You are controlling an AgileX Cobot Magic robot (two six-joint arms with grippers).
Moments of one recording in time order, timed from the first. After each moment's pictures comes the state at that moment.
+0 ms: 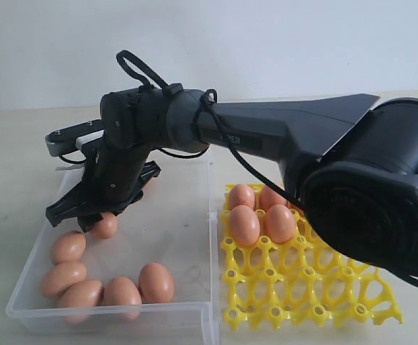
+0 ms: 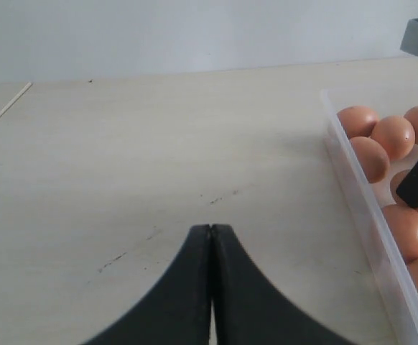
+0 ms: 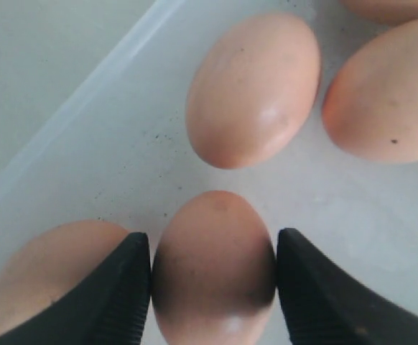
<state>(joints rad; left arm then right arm) 0.05 0.00 0.00 0.04 0.37 0.02 0.83 2.45 -2.03 0.21 0.83 -0.03</state>
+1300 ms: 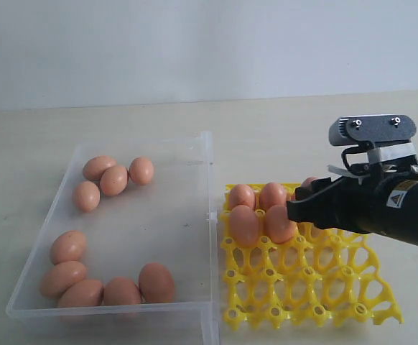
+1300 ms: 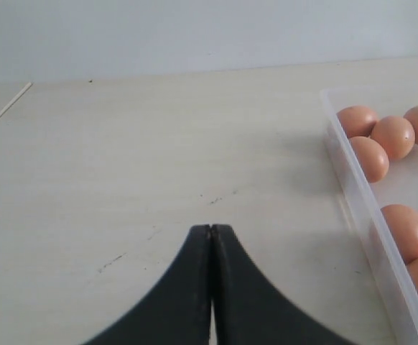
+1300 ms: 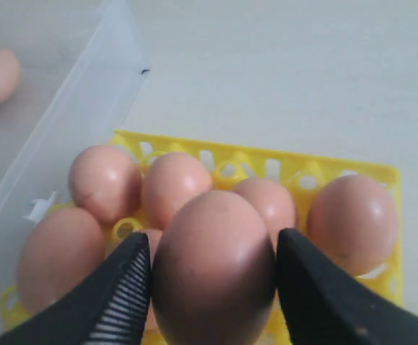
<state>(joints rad) 0.05 0.00 0.00 0.04 0.37 0.02 0.46 1.46 -0.46 0.26 -0.25 -0.02</state>
